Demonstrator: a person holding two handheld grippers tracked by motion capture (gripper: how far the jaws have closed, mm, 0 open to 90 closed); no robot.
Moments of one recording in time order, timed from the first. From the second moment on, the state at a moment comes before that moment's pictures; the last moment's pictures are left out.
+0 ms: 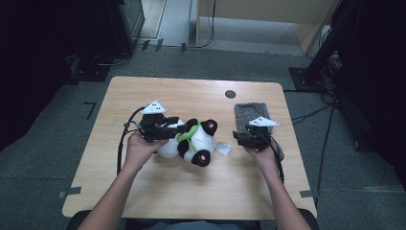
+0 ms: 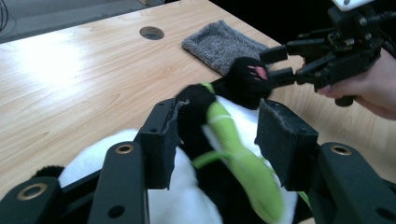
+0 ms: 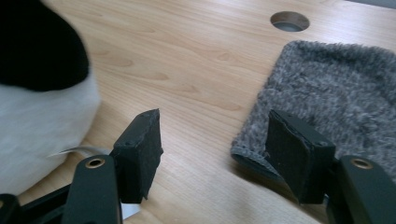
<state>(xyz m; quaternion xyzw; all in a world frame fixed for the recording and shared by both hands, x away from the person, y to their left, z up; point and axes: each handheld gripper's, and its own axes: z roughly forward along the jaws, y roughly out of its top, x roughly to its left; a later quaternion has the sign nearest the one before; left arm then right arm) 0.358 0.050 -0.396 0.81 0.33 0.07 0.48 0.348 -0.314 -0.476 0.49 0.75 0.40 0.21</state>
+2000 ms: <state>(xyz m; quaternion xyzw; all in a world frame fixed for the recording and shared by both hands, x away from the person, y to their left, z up) 0.348 0.117 -0.472 0.83 0.30 0.07 0.46 0.421 -0.360 -0.512 0.57 0.71 0.34 0.23</state>
